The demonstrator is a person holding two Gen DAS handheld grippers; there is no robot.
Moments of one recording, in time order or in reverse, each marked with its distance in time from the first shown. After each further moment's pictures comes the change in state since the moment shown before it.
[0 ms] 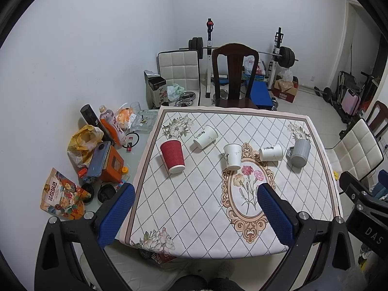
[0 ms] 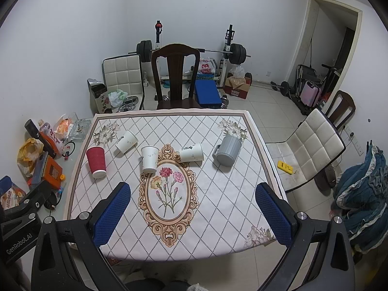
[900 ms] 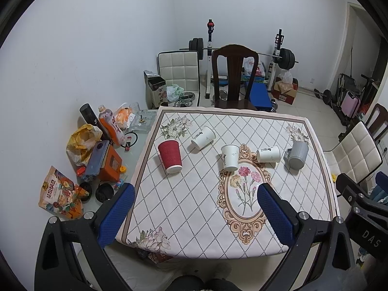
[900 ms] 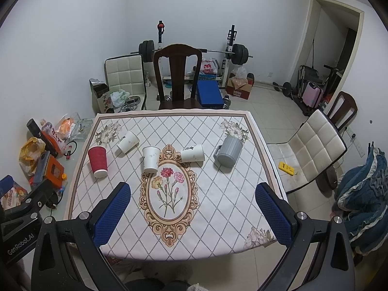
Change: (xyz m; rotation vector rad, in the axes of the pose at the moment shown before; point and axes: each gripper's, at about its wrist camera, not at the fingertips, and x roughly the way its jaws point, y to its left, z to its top) left arm -0.004 -0.004 0.007 -0.006 -0.005 -0.001; right arm -0.001 0.002 0.006 0.000 0.004 0.008
